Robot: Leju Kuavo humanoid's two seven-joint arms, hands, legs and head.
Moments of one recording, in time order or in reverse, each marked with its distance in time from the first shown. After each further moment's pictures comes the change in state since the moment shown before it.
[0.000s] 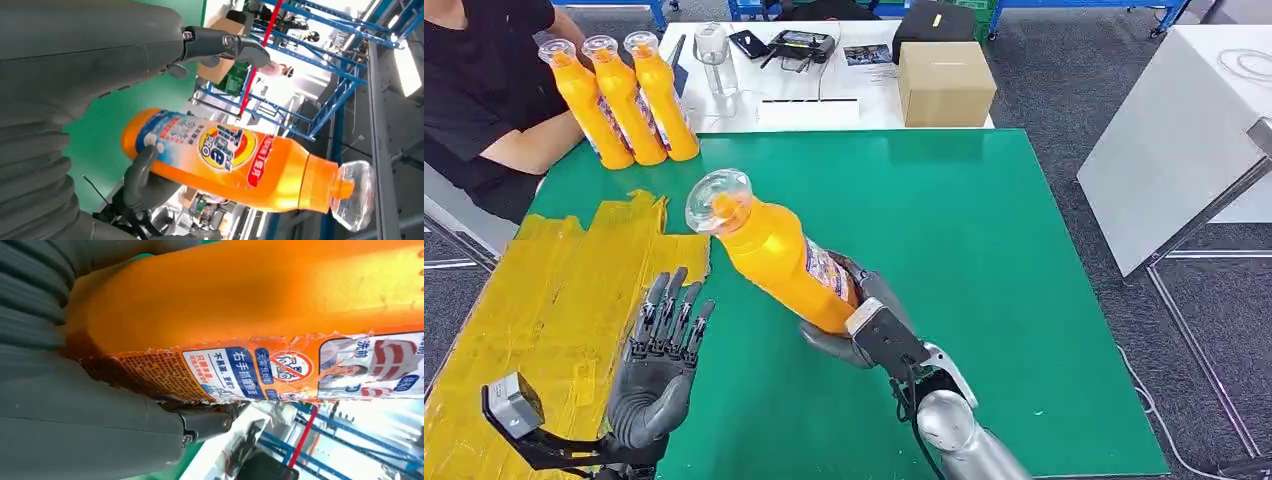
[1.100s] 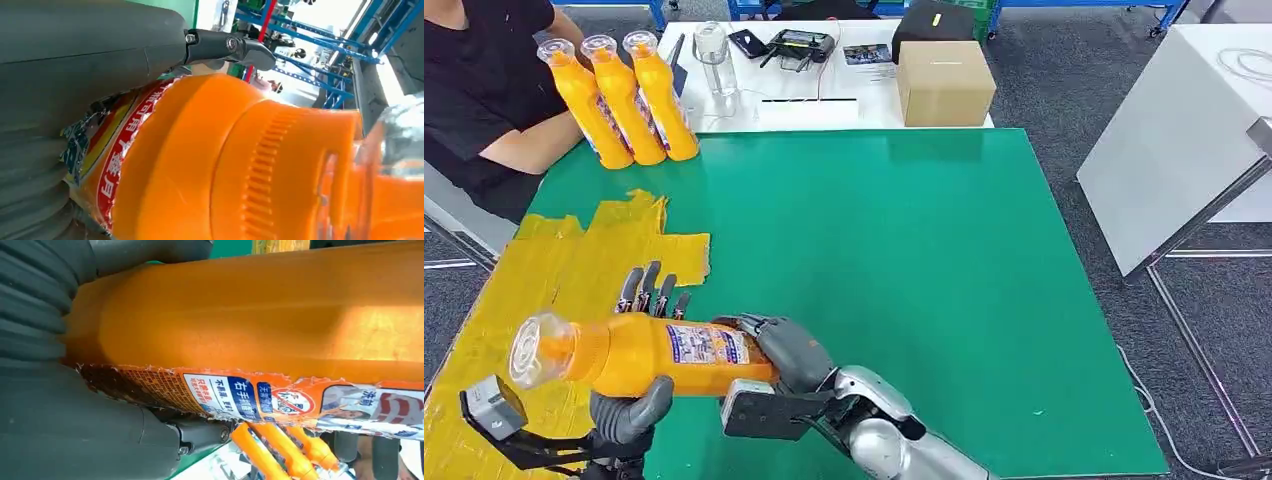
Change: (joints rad) left arm -0.009 -0.007 0.064 0.011 -0.043 0.002 -0.011; right arm -0.136 0.033 0.364 0.133 0.188 0.072 0.068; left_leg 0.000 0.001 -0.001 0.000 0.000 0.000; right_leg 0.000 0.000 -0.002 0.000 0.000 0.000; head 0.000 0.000
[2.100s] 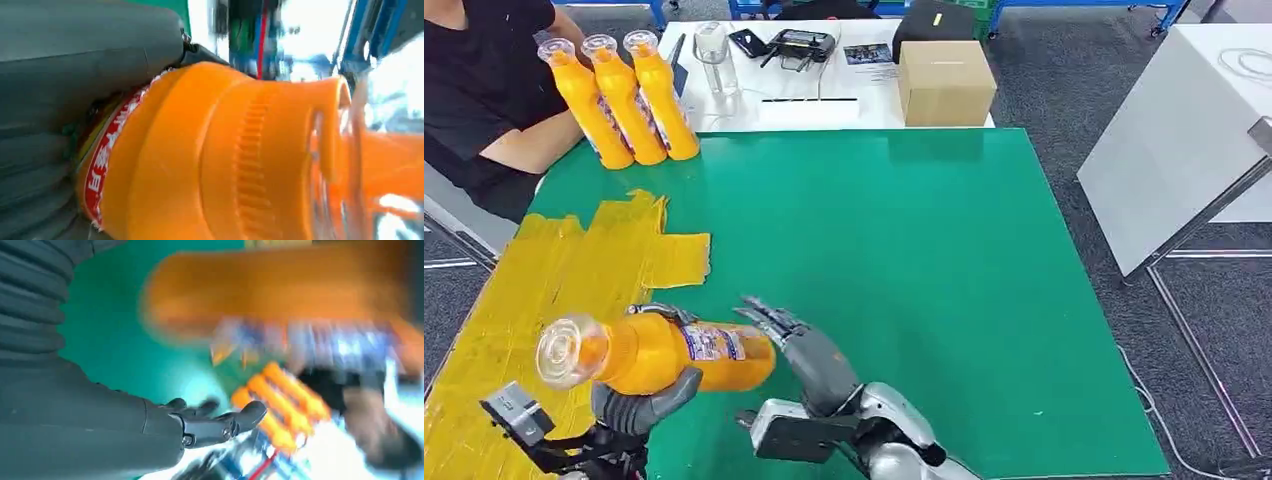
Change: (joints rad) left arm -0.029 0.016 0.037 0.011 -0.364 0.155 -0.092; right arm 0.146 -0.074 -0.098 -0.150 0.025 -0.164 -0.072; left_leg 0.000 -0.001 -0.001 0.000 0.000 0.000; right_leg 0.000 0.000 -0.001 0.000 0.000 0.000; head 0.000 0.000
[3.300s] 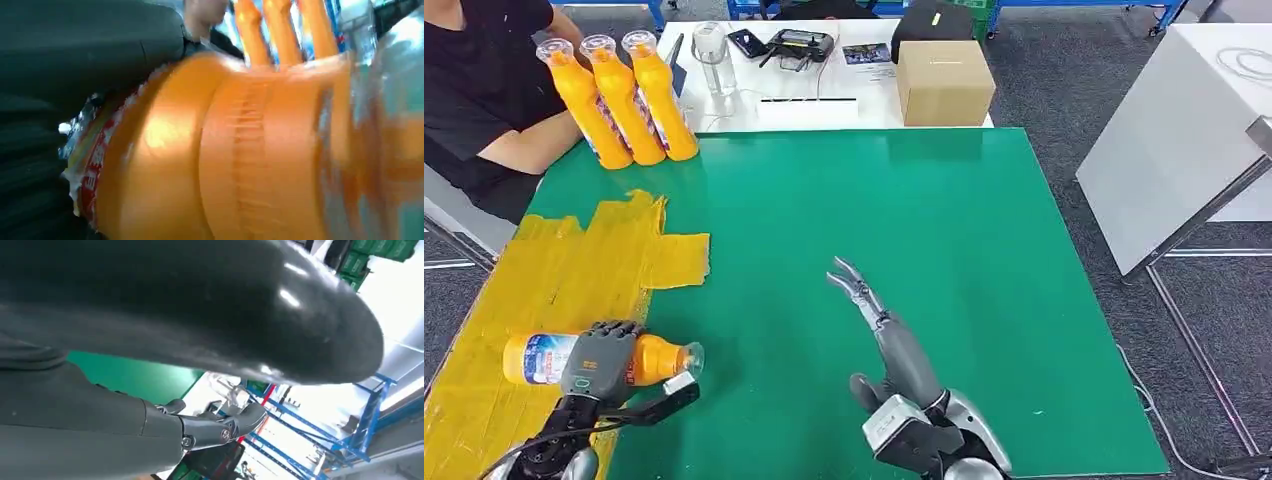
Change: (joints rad) left arm -0.200 0.285 0.043 0.527 -1.484 0.353 0.406; right arm 0.162 -0.082 -0.193 -0.302 -0.055 0.032 -0.053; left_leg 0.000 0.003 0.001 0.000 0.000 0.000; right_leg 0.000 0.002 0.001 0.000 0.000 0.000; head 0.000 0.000
